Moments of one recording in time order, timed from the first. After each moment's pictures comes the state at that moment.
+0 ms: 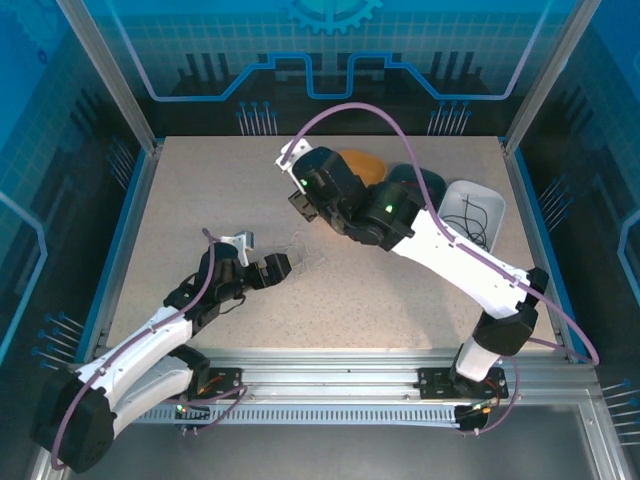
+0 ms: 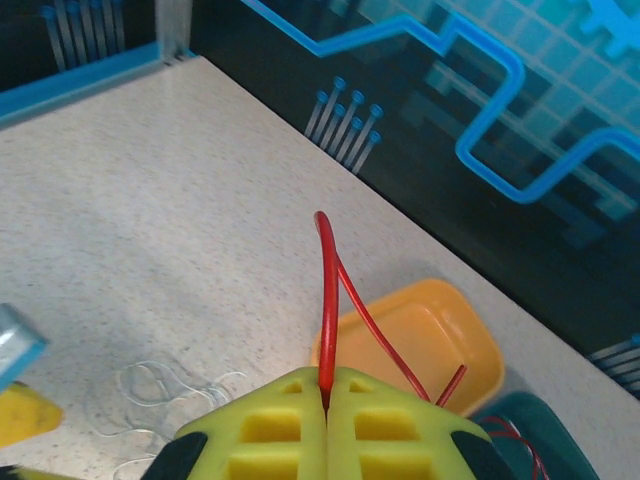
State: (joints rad) left arm -0.43 0.88 0.42 -0.11 0.19 -0.75; right arm 1.01 1.67 1.99 -0.90 0.55 -0.03
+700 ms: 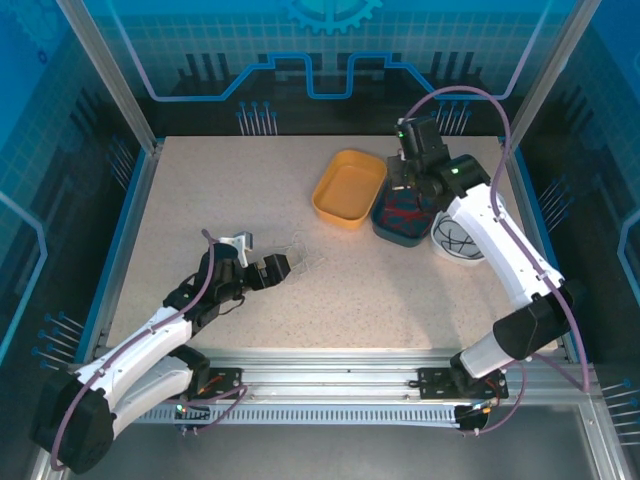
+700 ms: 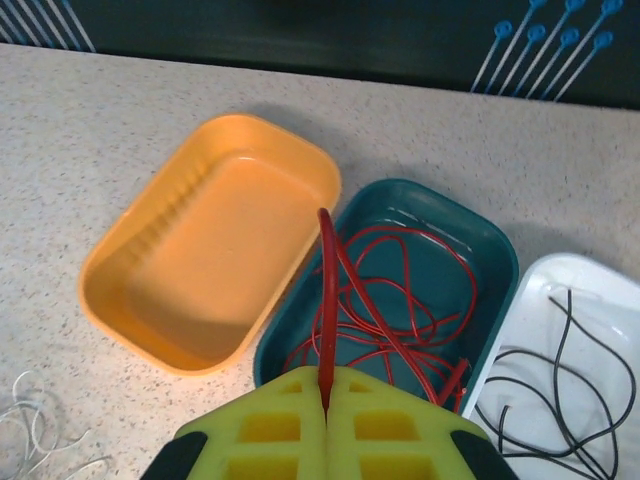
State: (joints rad) left arm -0.43 0.88 0.42 -0.13 0.18 -0.75; right arm 0.42 1.53 1.66 -0.90 0.29 0.23
